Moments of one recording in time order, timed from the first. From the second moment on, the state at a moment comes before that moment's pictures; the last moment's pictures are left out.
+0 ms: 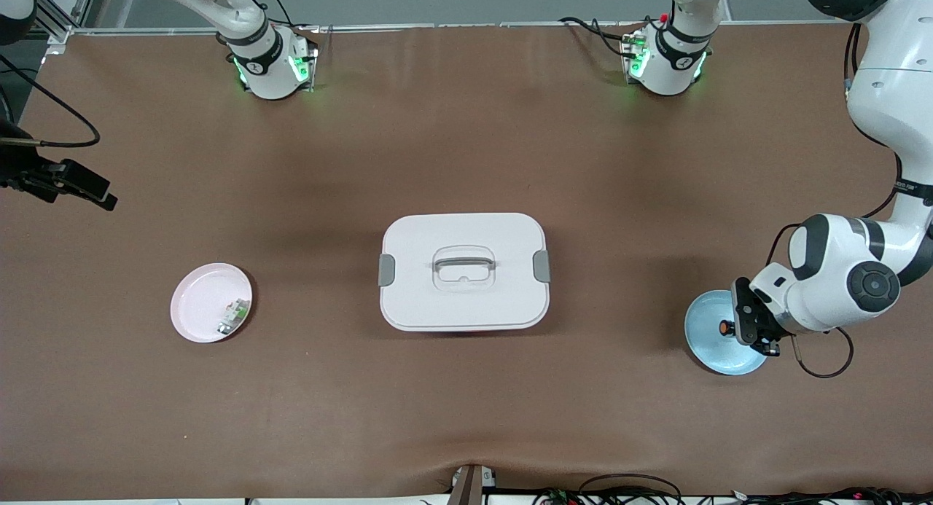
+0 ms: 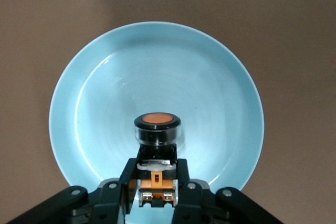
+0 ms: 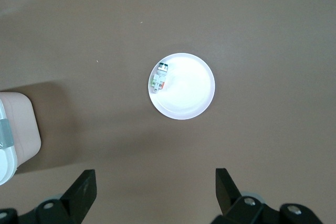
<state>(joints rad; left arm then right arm) 0.47 0.77 -0.49 -1.59 0.47 2.26 1.45 0.07 0.01 -0.13 -1.61 0.03 1.66 0.11</state>
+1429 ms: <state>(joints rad) 0.47 0.63 -0.54 -1.55 0.37 2.07 1.02 0.03 0.02 -0.10 -1.61 0.03 1.66 0.10</state>
